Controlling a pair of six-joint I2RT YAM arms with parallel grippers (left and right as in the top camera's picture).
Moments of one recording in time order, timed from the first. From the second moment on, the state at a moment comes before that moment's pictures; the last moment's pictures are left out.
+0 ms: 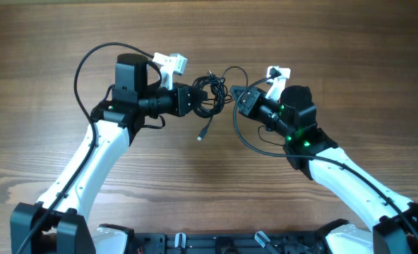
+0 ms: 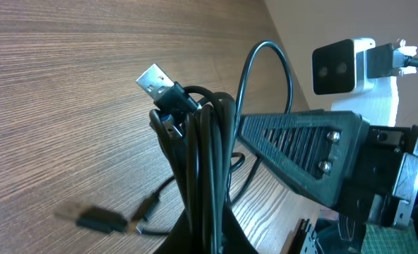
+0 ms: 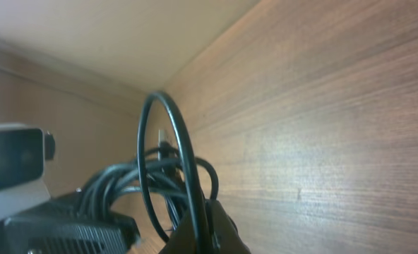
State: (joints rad) left arm -0.22 1.46 0.98 -0.26 0.82 -0.30; right arm 0.42 1.39 0.65 0.42 -0.34 0.95
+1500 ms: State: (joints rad) left arm -0.21 1.46 0.97 -0.18 0.69 -1.74; right arm 0.58 1.63 0.65 0.41 -0.27 0.32
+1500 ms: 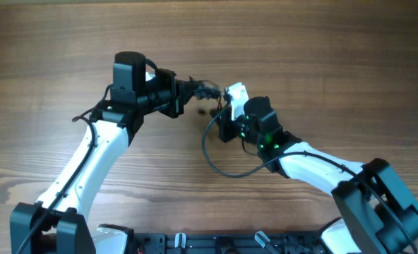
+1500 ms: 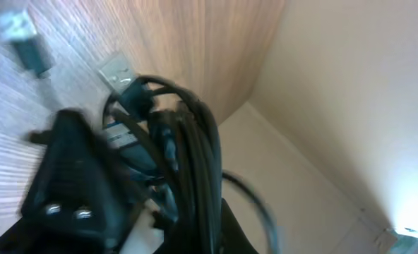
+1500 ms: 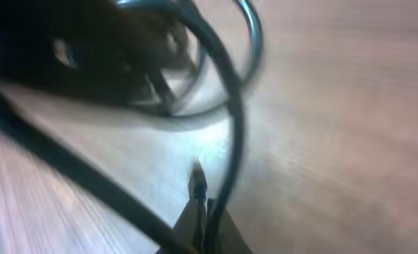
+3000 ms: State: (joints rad) left arm -0.19 1.47 0.97 -0.27 0.68 -2.05; right arm 0.58 1.48 0.65 0.47 -0.28 0.61
